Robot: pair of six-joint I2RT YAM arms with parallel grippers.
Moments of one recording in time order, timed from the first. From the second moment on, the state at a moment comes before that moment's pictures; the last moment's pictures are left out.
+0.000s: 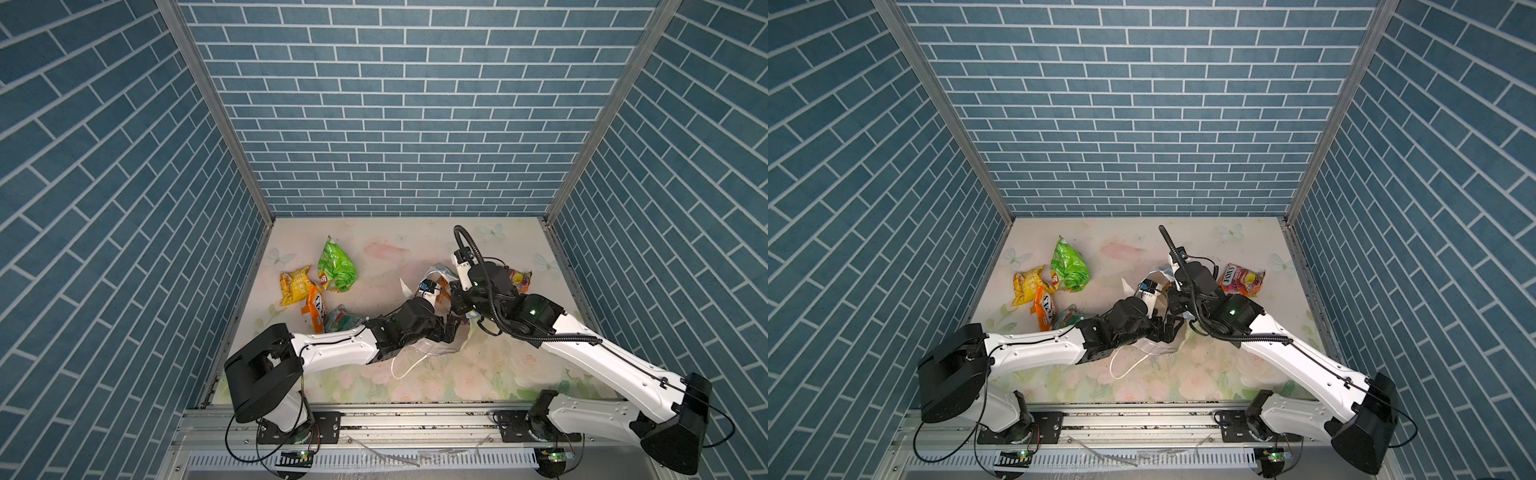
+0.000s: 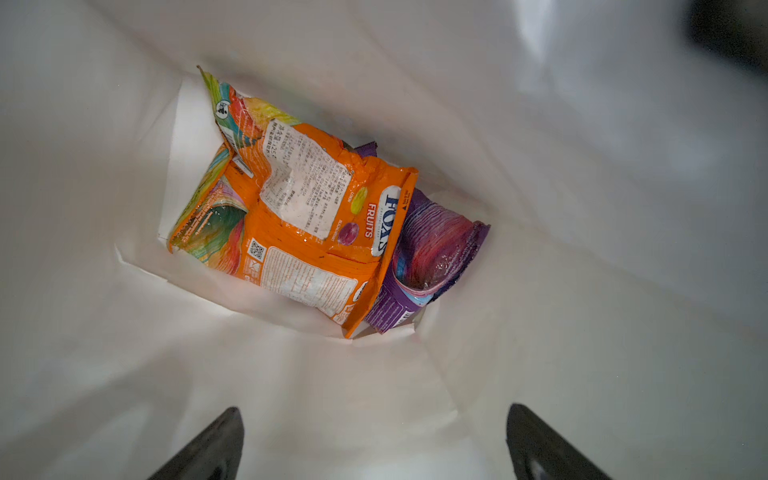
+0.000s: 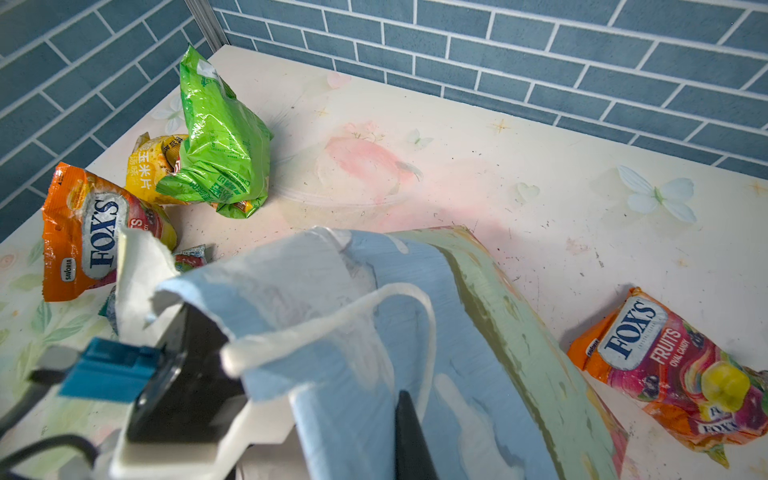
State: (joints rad) left arm -1.04 1.55 0.84 0.20 -0.09 -0.63; right arm 0.87 1.14 1.05 -0.53 0.26 0.26
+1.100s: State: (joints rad) left arm -0.97 1.82 0.97 0.30 0.01 -0.69; right arm 0.86 1.14 1.01 -0.47 0.27 0.29
